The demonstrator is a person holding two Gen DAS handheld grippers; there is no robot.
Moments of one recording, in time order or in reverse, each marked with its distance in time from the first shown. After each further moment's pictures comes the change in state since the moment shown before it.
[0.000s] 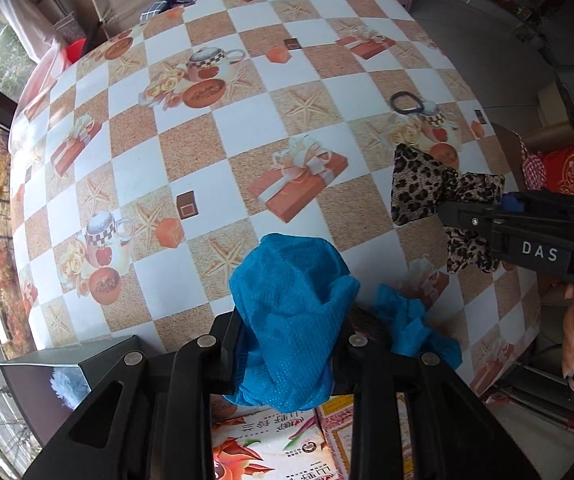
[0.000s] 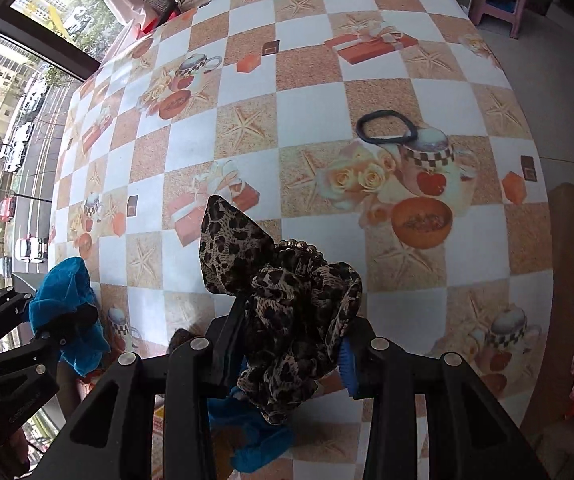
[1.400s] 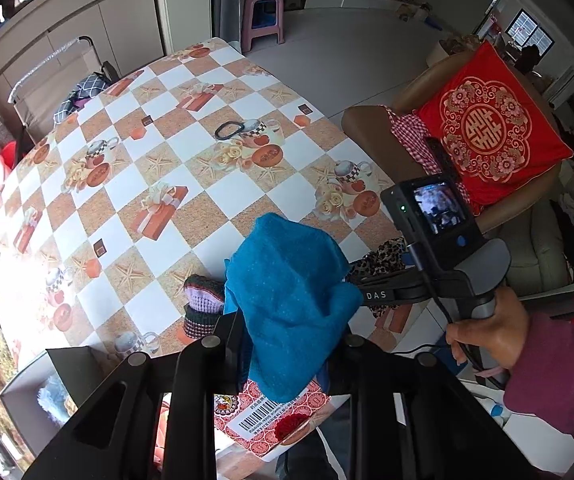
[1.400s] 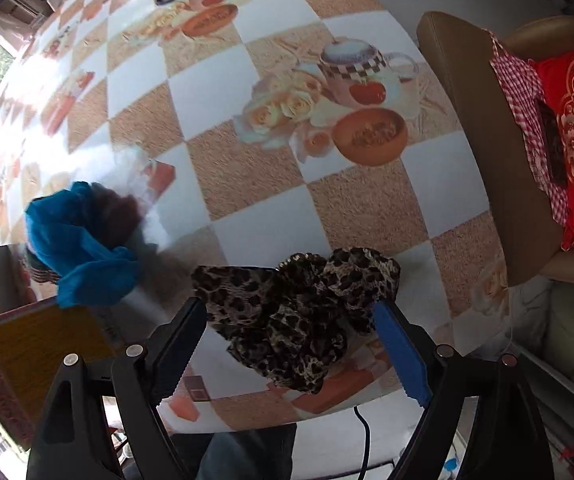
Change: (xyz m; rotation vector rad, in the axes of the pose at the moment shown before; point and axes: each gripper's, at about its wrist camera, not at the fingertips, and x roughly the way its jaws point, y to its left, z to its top) left arm -0.103 -0.105 -0.088 0.309 -0.174 -0.168; right arm 0.021 -0.072 -0.160 0.324 0.118 -0.218
